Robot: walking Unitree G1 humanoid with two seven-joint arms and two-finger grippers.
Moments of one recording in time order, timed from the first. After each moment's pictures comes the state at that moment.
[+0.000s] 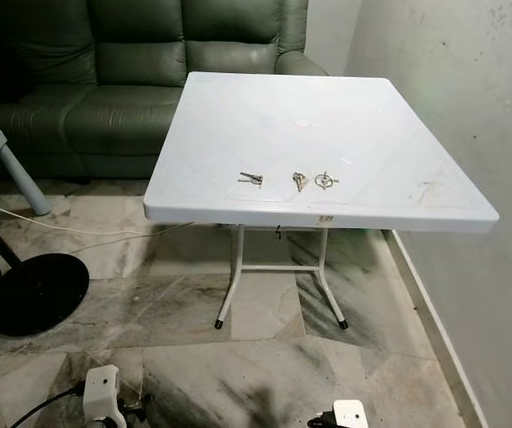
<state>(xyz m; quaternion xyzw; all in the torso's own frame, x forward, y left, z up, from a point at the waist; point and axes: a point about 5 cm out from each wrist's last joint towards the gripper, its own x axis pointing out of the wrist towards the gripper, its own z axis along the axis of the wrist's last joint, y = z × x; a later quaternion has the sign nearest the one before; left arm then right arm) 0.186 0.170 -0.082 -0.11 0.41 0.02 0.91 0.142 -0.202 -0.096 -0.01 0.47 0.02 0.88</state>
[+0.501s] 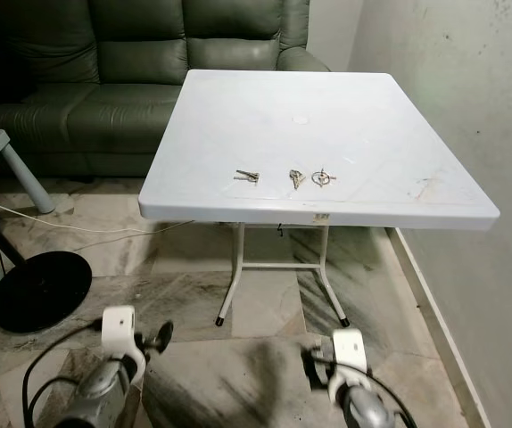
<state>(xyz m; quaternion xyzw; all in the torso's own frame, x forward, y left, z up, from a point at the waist) 0.266 0.156 -0.020 -0.08 0.21 -0.05 0.97 0.244 -0.188 -0.033 0.02 0.24 0.06 0.97</state>
